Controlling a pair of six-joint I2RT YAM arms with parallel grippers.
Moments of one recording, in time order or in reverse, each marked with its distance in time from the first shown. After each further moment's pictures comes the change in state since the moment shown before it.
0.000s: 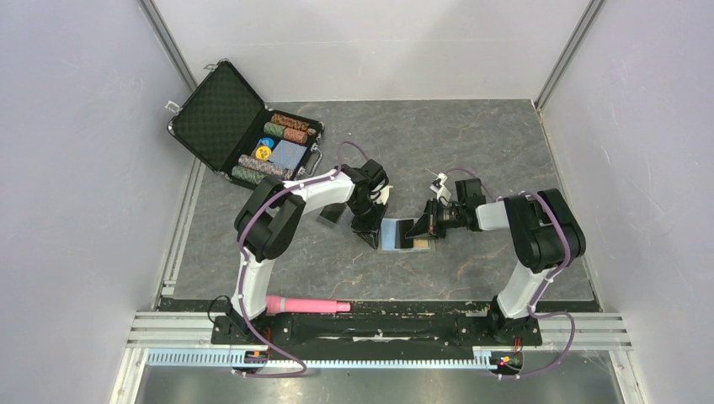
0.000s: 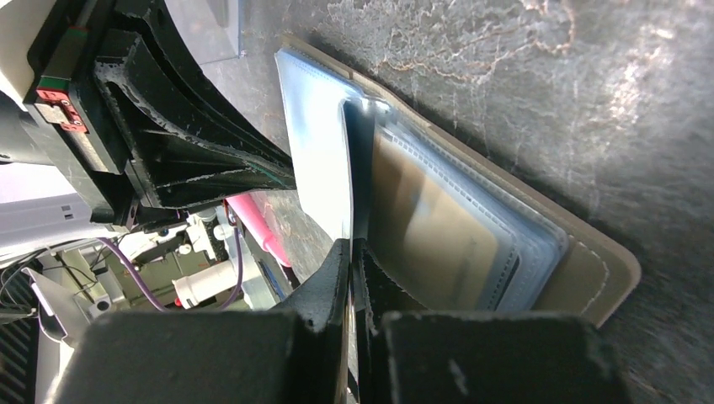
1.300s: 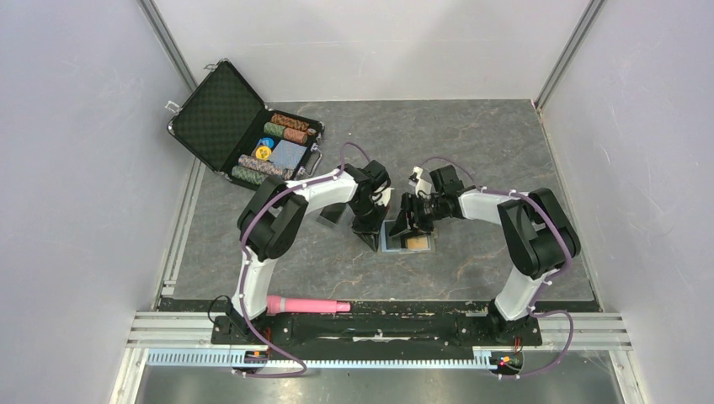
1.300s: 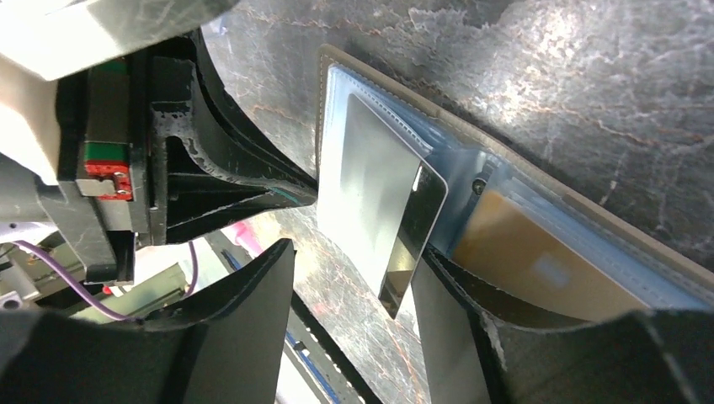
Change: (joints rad) left arm -0.008 0.016 0.027 -0.052 -0.001 0.000; right arm 0.166 -0.013 0.198 -0.291 0.161 -0.088
